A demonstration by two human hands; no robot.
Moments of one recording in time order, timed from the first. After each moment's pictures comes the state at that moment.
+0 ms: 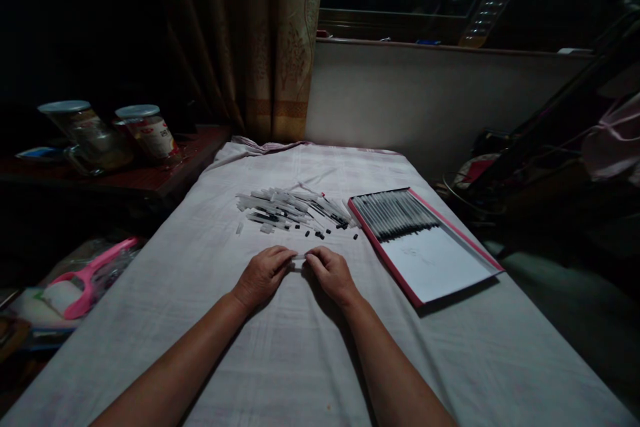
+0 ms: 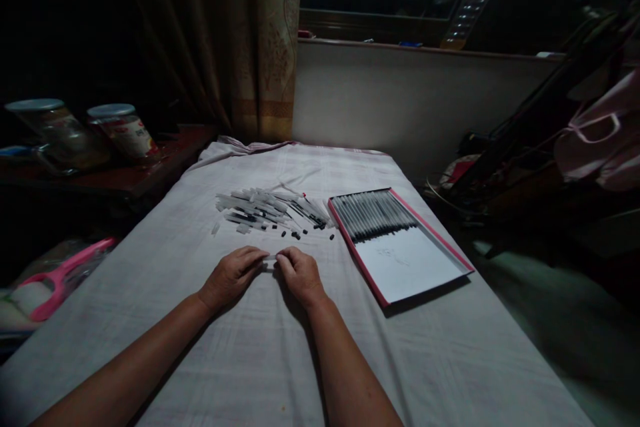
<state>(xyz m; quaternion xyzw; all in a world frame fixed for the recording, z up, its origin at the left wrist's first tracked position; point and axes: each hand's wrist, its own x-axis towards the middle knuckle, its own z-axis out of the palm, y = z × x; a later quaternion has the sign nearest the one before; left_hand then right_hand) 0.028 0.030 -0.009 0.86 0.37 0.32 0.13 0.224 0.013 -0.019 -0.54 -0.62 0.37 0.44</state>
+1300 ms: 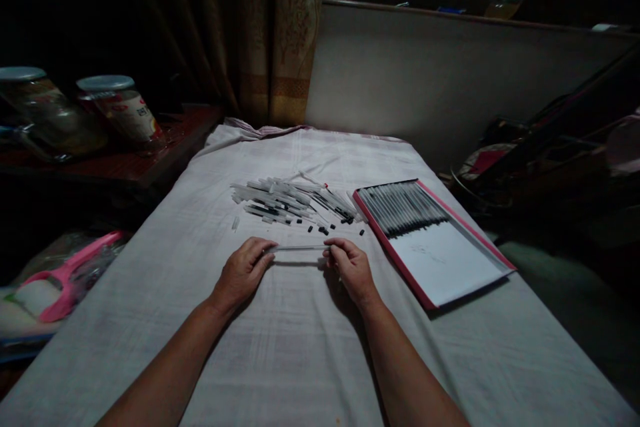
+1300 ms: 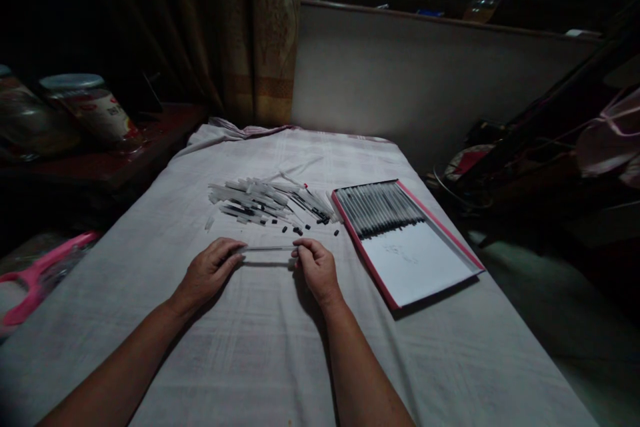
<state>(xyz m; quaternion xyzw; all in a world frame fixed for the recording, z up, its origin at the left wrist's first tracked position) -0.001 0.034 -0.008 0.77 0.48 0.35 0.21 0.236 0.016 -0.009 -0.55 -0.38 0.49 0.55</state>
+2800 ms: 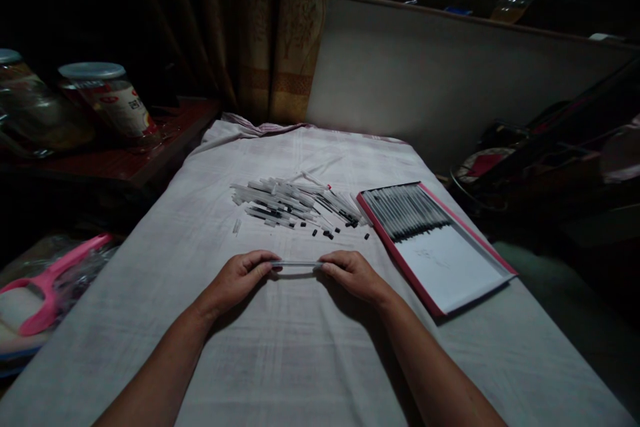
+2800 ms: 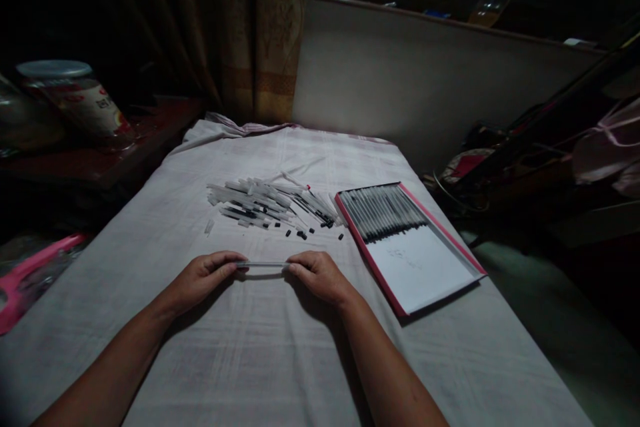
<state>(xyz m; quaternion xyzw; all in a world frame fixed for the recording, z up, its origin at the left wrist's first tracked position) -0.011 0.035 0.013 0.62 0.49 0.30 0.53 0.254 0.027 0.003 -0.48 -0.71 0.43 0.28</state>
